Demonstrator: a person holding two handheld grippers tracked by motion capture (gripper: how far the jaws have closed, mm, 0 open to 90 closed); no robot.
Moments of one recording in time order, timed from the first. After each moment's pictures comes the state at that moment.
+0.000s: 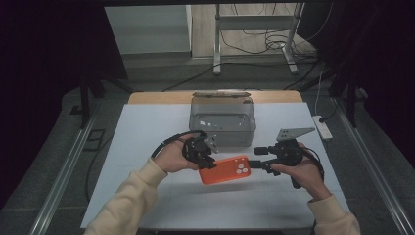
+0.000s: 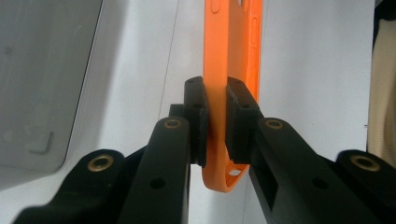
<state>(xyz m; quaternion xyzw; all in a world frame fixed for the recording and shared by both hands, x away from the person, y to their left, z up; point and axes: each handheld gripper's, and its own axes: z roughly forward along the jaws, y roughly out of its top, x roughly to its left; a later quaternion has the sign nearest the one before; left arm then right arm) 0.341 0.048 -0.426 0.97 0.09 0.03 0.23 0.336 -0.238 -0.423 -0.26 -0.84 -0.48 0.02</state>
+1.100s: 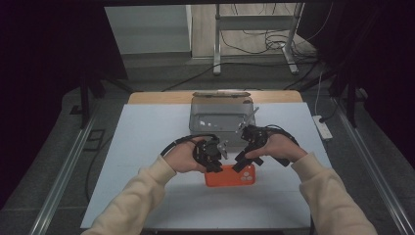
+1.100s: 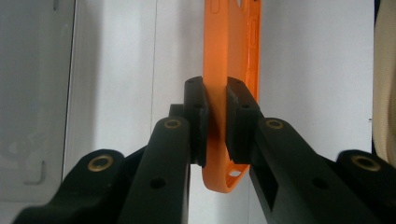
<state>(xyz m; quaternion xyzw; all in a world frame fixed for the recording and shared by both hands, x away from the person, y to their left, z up) 0.340 0.023 -0.428 0.98 0.04 0.03 0.19 0.393 -0.159 -0.426 -0.18 -0.94 -0.23 0.19</state>
